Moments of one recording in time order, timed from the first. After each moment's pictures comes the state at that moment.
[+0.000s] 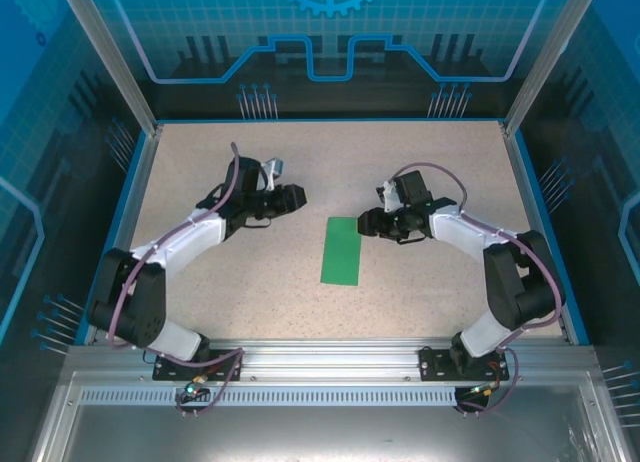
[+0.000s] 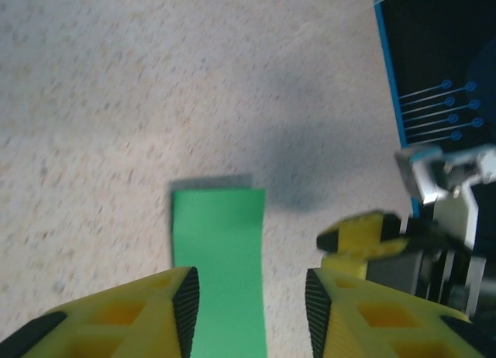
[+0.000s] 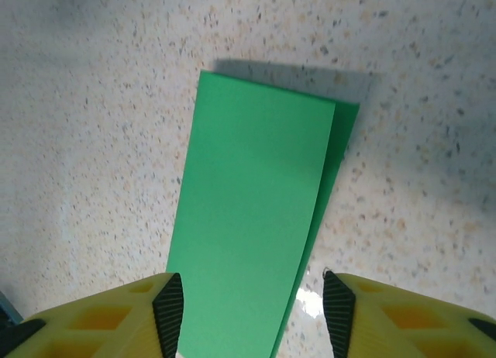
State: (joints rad) left arm -0.32 1.47 0.93 -0.12 0.47 -0.66; right arm 0.35 1.61 0.94 -0.35 -0.46 0.43
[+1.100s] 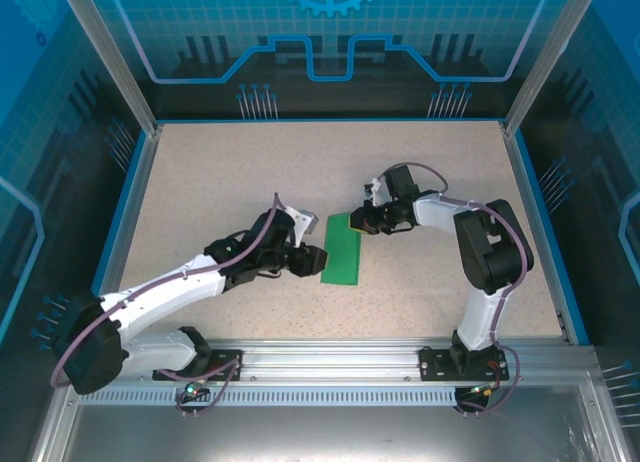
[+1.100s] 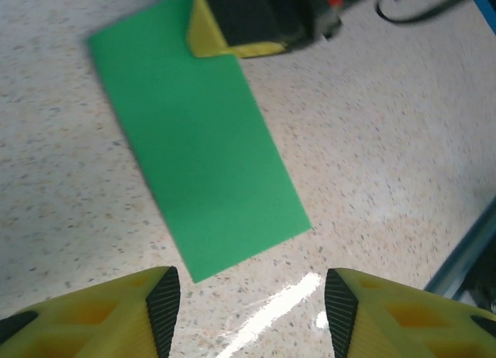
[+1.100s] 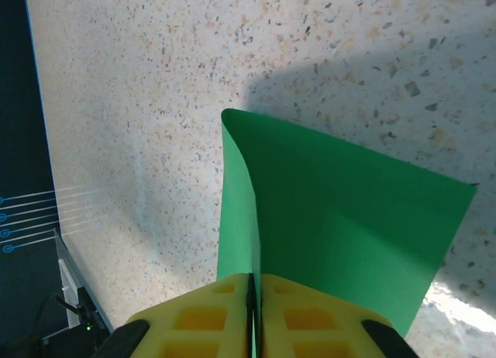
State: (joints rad) left arm -0.77 1.21 0.79 -0.33 0.14 -0.42; right arm 0.33 1.86 1.07 -0.26 -0.69 0.54
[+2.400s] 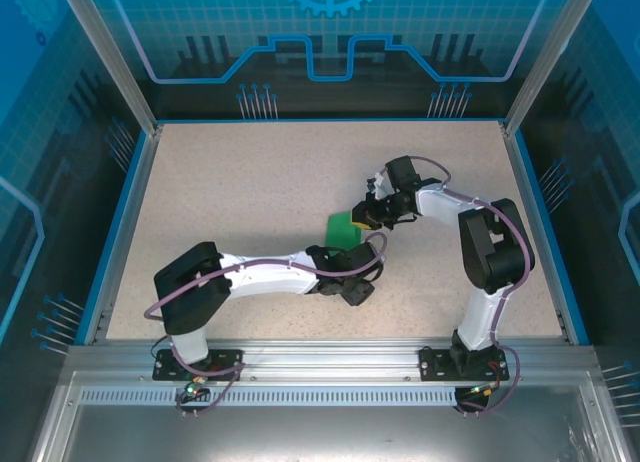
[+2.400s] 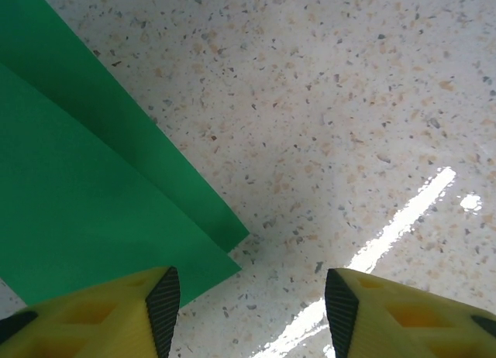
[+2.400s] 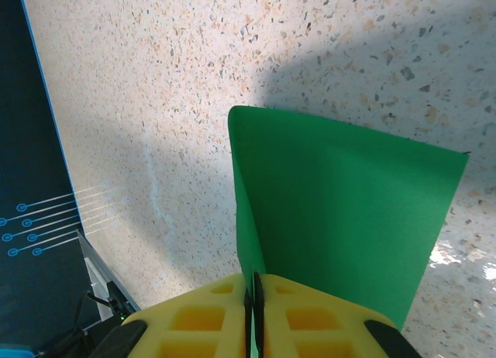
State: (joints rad) left arm -1.09 1.80 1.16 -0.49 -0.16 -0.29; right arm 0.31 1.87 1.17 -0.43 -0.71 0.57
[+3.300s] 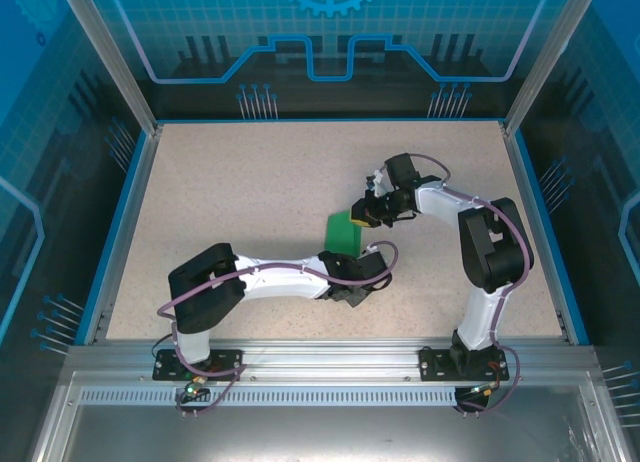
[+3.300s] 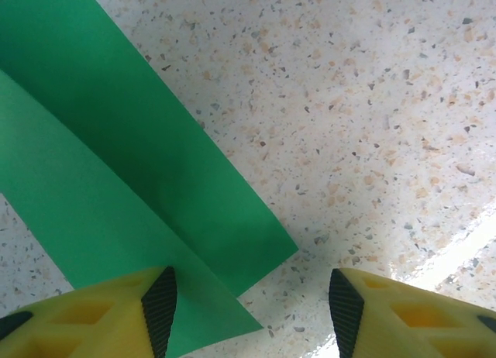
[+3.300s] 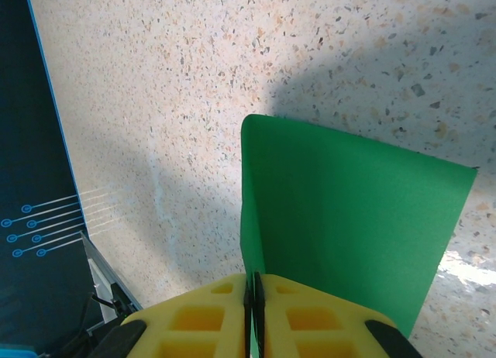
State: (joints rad) left arm -1.14 1.87 1.21 -0.54 -0.36 -0.29; right arm 0.31 1.87 1.20 -0.44 -0.71 0.57
